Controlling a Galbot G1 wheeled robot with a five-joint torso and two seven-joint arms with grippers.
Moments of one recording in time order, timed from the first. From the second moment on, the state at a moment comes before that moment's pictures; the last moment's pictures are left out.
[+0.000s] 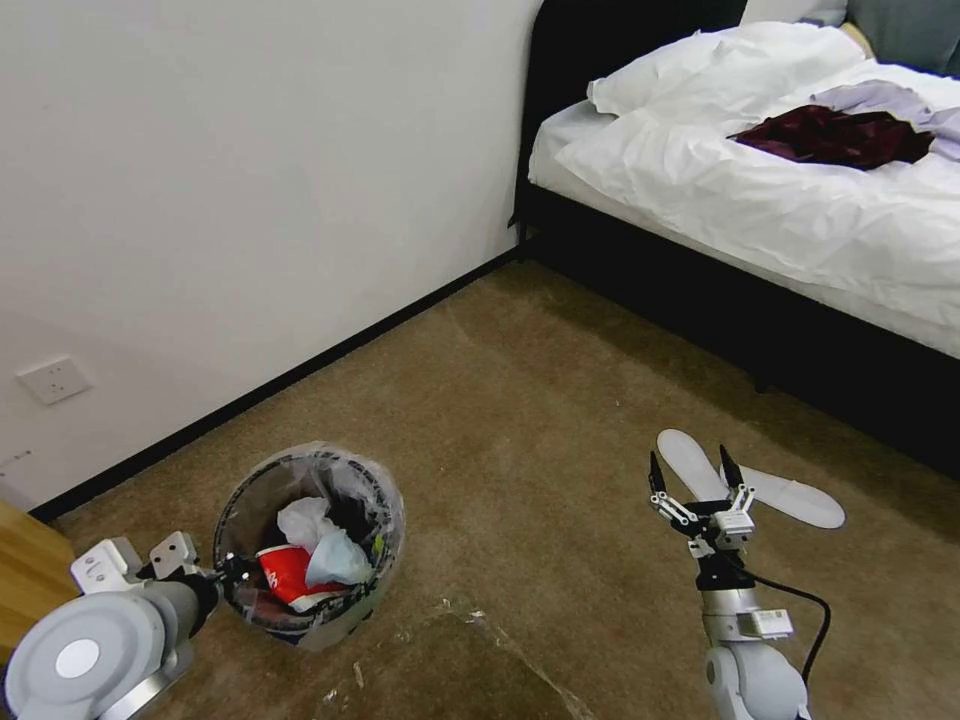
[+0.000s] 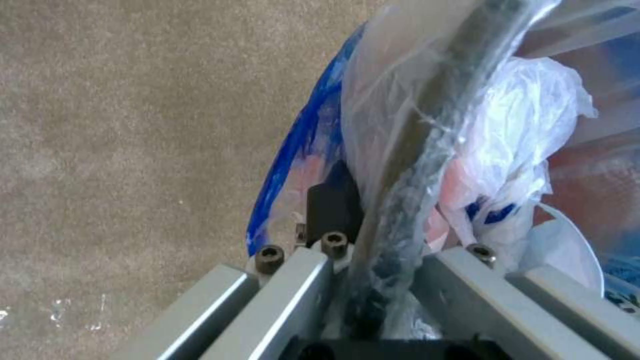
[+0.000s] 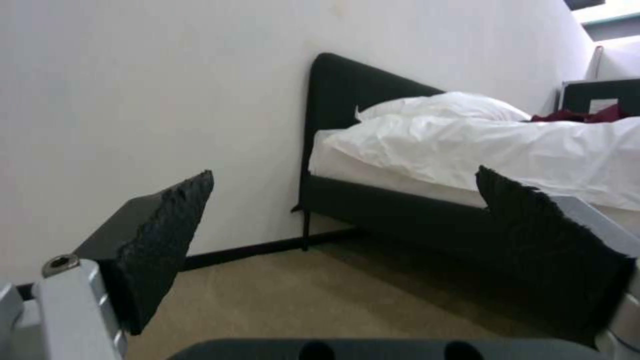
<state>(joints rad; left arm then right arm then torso) 1.54 -1.13 -0.80 -2.25 -1.61 0.70 -1.06 -1.39 1.47 0.73 1.59 0.20 0.68 -0.29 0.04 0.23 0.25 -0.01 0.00</state>
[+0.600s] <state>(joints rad) 1.55 -1.13 -0.80 -2.27 -1.61 0.70 -1.06 -1.39 1.48 0.74 1.58 0.18 0.68 -0.29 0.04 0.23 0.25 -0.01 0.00</state>
